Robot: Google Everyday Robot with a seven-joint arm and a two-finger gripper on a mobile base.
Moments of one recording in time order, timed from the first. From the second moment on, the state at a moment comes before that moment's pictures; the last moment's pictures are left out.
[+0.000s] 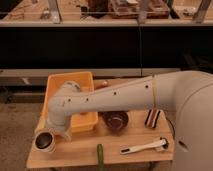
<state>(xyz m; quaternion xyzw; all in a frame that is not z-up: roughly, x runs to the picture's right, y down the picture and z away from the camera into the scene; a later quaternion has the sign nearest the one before) -0.235 0.195 0.636 -0.13 -0.40 -0.56 0.71</state>
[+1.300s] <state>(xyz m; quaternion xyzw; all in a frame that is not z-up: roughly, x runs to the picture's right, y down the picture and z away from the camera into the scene) -0.228 0.247 0.691 -0.13 -0.39 -0.52 0.75</state>
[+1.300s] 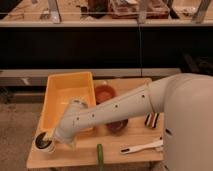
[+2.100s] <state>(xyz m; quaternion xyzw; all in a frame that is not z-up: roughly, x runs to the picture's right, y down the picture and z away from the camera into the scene) -0.246 0.257 0.710 -0.14 -0.39 -0.52 0.75</state>
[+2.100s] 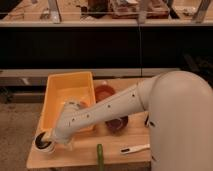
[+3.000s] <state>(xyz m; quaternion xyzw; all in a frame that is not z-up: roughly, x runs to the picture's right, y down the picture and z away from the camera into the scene) -0.253 0.268 0.721 -0.17 -0.41 -0.52 0.73</state>
